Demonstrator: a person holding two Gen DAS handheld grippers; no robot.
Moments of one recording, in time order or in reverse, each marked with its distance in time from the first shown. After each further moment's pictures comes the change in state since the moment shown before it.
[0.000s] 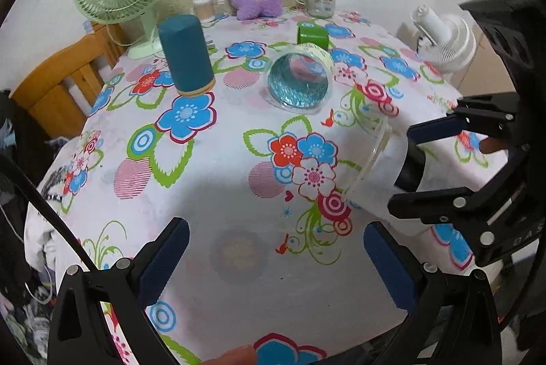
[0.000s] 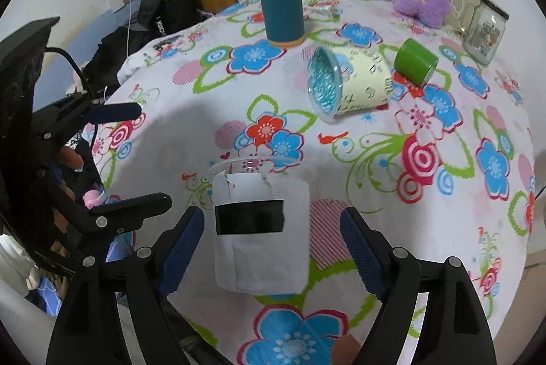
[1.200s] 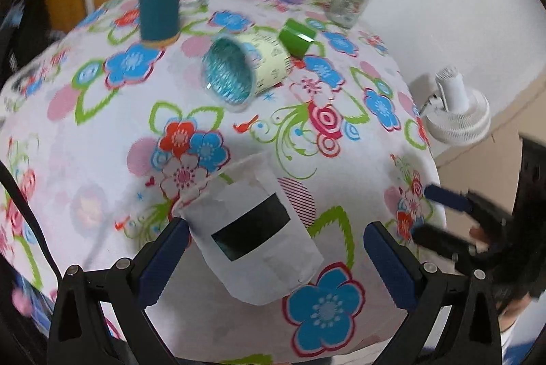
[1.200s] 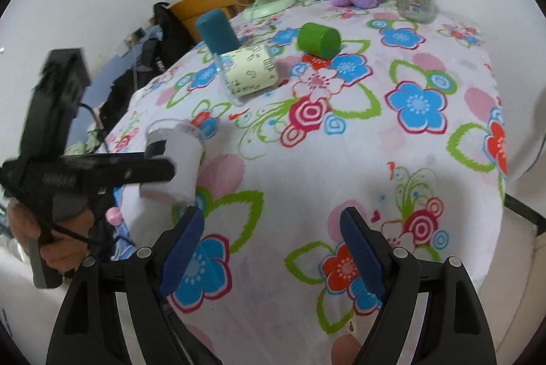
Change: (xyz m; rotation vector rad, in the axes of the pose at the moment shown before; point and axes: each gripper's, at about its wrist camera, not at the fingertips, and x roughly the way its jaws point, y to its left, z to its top) left arm 0.029 -0.075 0.038 -0.473 0.102 -0.111; right arm -0.057 -0.126 -0.080 0.130 -0.116 0.147
